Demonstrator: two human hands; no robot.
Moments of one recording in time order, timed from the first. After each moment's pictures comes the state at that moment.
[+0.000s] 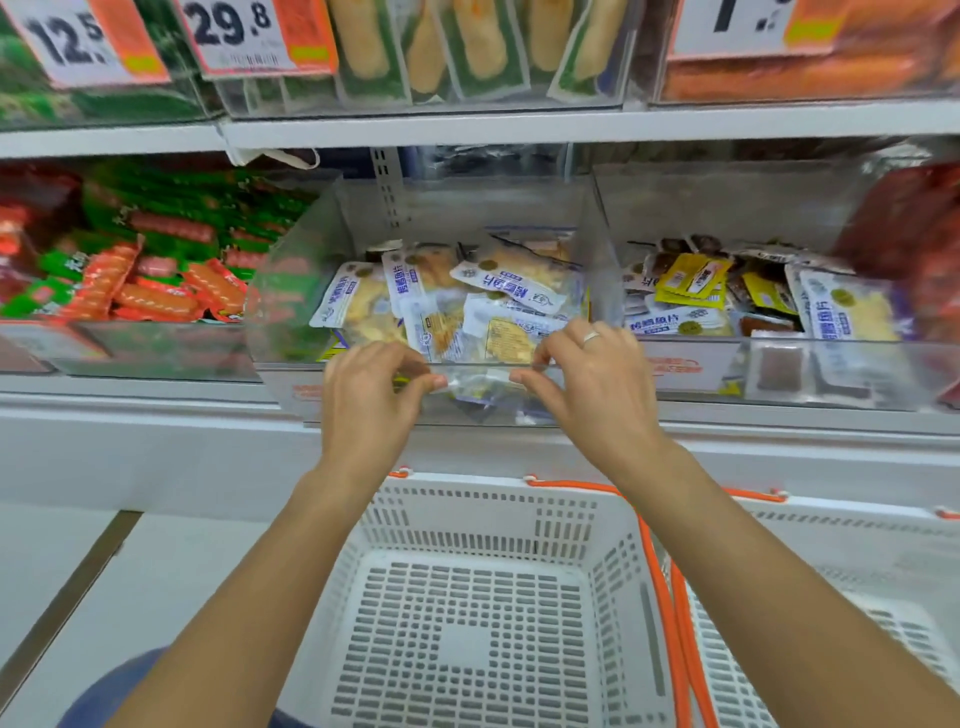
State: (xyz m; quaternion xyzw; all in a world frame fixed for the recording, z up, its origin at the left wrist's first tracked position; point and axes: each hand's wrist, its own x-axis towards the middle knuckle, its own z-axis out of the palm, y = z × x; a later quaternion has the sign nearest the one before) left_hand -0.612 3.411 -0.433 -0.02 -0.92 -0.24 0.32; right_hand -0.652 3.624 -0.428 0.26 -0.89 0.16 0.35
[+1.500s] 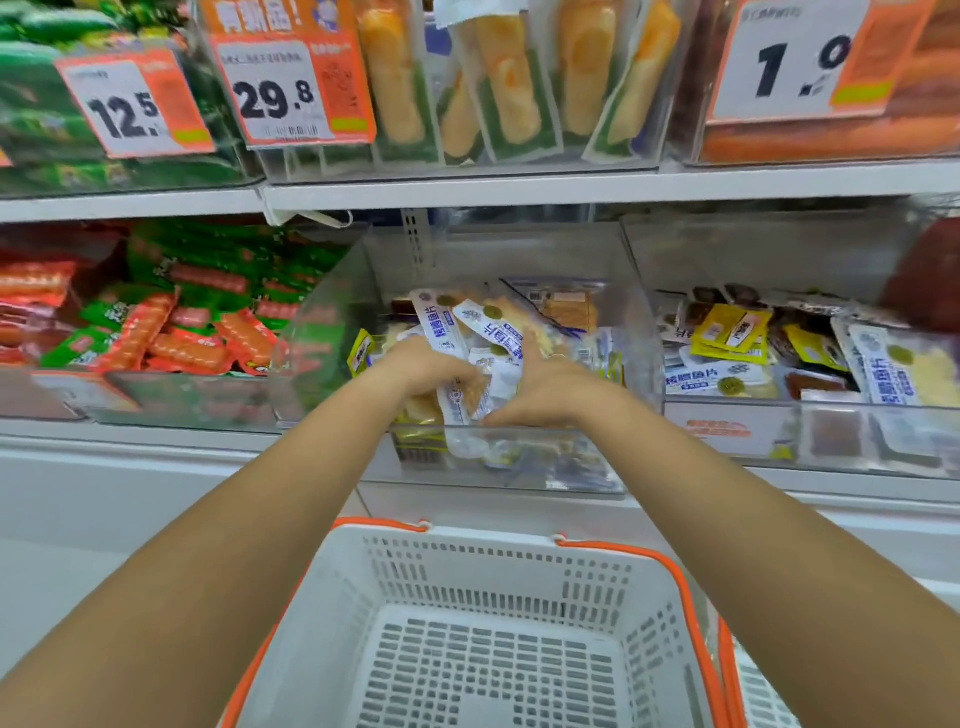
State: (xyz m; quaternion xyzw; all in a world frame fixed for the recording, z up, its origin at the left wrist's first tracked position) left_hand -0.706 3.403 -0.377 0.17 -0.93 -0.32 -0.06; right_hand -0.721 3.559 -0.390 0.15 -0.96 0.14 -0.18
